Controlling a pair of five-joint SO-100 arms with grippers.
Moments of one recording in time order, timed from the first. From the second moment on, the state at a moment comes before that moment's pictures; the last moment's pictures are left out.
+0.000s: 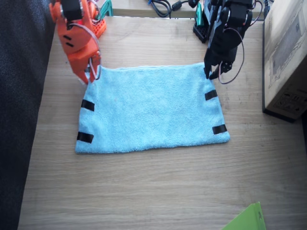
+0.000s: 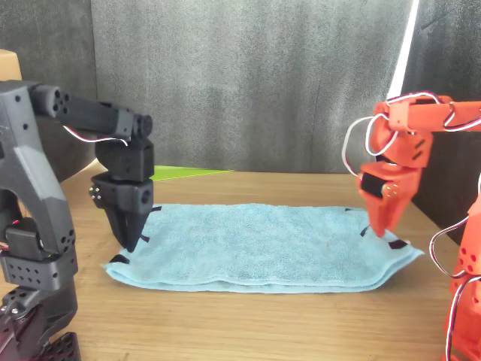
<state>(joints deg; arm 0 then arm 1) 71.8 88.1 109.8 85.6 100.7 106.6 82.4 91.4 92.1 74.6</state>
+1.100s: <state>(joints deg) 69.2 89.0 107.0 87.7 101.7 125.0 56.2 46.9 110.7 78.4</state>
